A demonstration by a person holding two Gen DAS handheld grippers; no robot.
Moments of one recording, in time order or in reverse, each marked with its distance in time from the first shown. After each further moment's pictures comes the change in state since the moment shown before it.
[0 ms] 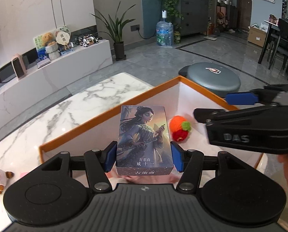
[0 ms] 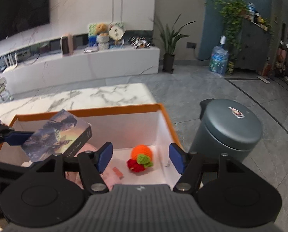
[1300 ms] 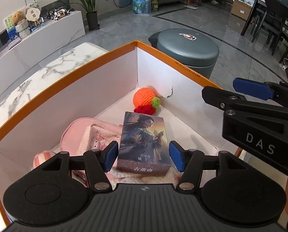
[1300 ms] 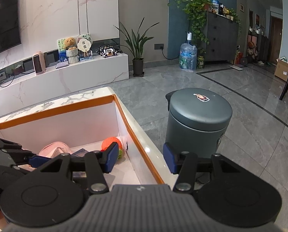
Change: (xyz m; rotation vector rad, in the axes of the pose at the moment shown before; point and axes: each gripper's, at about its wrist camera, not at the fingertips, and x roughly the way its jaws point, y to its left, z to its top) left arm 0.051 -0.043 0.004 0.030 0.214 -0.126; right arm -0.023 -0.039 -0.035 0.137 -0.038 -0.129
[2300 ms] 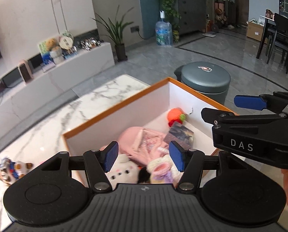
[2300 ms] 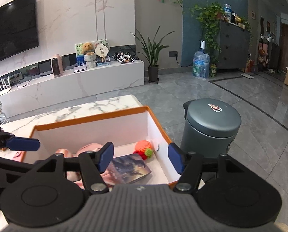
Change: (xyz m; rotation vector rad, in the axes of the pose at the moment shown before) left arm -0.127 0.010 -0.045 -0.002 -0.217 0.187; right arm -0.074 0.048 0.008 -0.047 -0.033 0.080
